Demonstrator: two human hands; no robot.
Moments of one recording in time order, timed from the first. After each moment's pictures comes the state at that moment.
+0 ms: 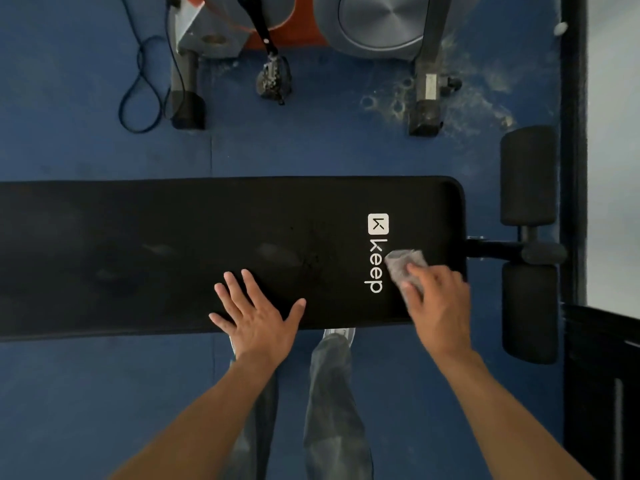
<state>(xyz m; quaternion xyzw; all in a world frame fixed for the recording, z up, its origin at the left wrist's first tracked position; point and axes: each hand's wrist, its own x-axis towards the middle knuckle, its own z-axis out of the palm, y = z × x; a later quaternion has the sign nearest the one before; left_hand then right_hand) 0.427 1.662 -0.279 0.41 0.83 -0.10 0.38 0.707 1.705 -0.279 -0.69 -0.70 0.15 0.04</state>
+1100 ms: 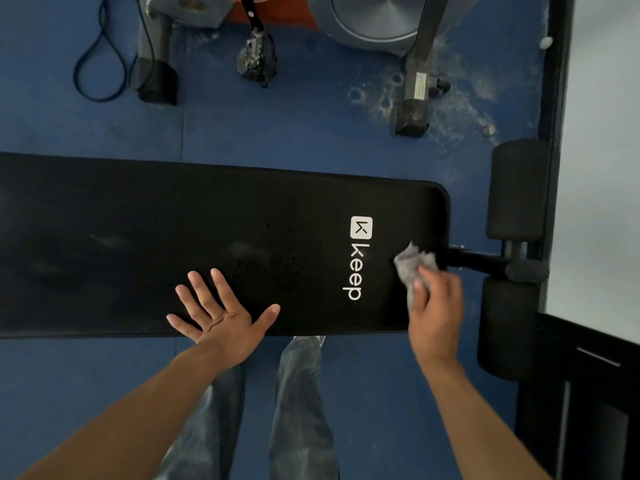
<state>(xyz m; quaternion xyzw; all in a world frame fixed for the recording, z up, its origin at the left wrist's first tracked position) 0.417 1.688 -0.265 0.34 0.74 -0.21 0.54 0.726 1.711 -0.286 -0.75 -0.62 0.18 0.14</state>
